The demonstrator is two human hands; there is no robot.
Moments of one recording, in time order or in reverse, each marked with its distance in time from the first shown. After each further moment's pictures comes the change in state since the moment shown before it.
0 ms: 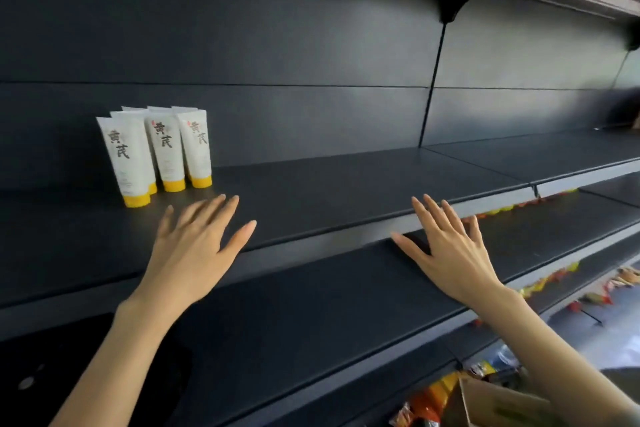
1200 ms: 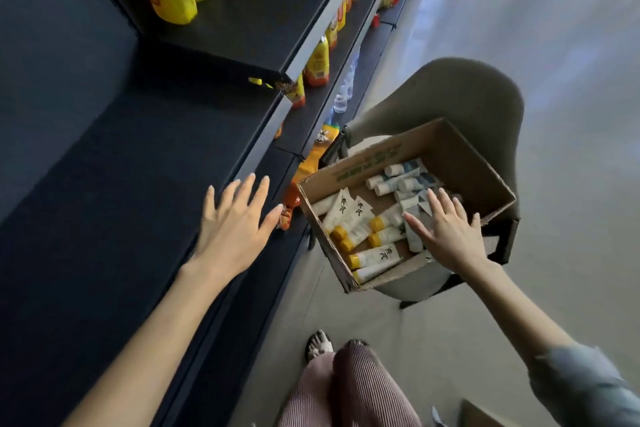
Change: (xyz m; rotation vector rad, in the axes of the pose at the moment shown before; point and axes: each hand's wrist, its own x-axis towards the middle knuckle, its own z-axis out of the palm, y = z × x) left_hand -0.012 0.326 0.326 0.024 -0.648 0.848; right_hand -0.257 0.266 0.220 0.098 -0.577 1.054
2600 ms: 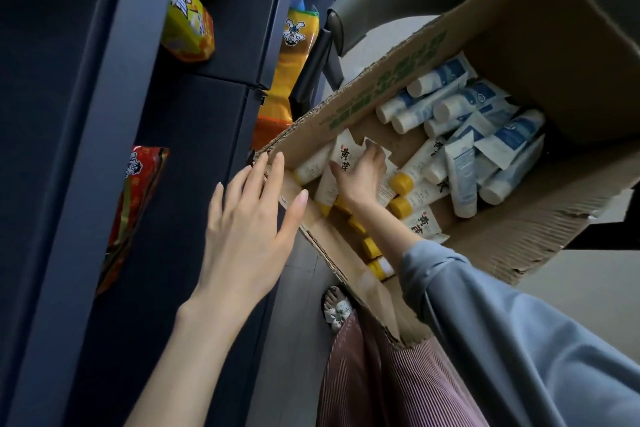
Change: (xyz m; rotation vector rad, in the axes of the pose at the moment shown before) left_hand 0.134 0.041 0.137 -0.279 -0.179 0.069; right_hand 0.212 -0.111 0.233 0.814 0.026 0.430
